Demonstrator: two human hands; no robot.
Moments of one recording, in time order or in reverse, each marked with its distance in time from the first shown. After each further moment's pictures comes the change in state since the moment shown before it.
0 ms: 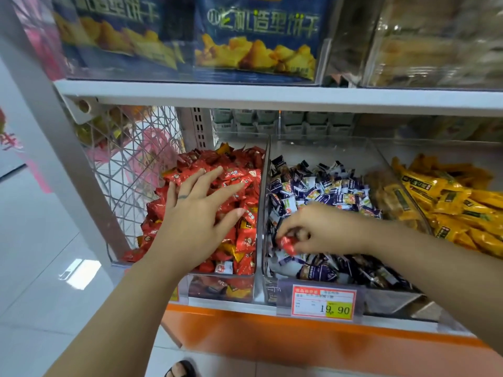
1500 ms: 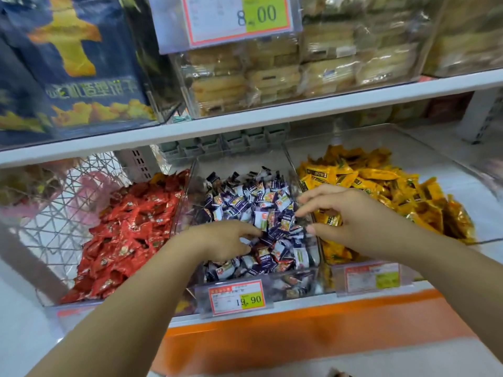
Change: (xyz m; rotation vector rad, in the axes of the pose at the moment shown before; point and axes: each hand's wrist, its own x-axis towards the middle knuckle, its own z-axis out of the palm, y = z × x) left_hand 0.055 0.122 0.050 0.128 -0.951 0.127; right_hand -0.154 0.056 -0.005 0.214 0.509 0.215
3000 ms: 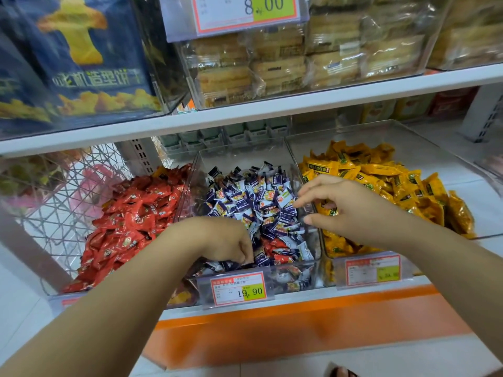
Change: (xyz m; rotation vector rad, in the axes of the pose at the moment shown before) left_hand -0.013 0.010 -0.005 0.151 -0.108 0.041; right_hand 0.006 -0.002 0.002 0.020 0.005 0.013
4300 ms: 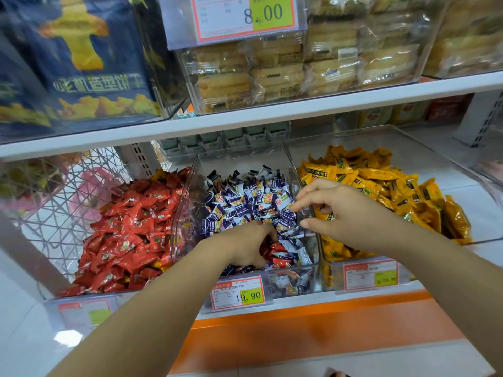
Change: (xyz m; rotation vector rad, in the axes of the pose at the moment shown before) left_hand 0.050 0.008 0.024 -0.113 0.221 0.057; right_hand 0.000 -0.004 0.002 0.000 0.020 0.013
